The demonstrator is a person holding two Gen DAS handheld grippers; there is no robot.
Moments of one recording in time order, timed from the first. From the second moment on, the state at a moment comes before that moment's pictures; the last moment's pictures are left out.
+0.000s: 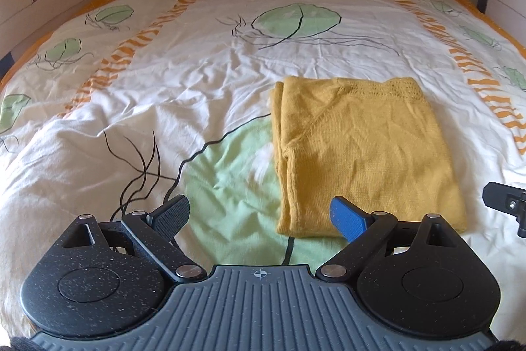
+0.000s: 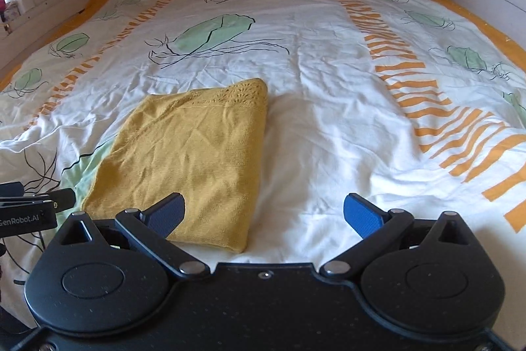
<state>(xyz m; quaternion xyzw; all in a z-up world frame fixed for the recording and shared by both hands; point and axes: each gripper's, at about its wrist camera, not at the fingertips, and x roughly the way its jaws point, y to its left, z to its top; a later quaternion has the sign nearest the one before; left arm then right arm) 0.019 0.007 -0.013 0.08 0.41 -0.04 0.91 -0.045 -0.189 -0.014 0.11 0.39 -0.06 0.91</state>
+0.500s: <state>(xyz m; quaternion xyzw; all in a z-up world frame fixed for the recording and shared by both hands) 0.022 0.015 -0.020 0.06 0.44 -0.04 0.90 -0.039 -0.180 -0.020 0.11 0.41 -0.04 0.90</state>
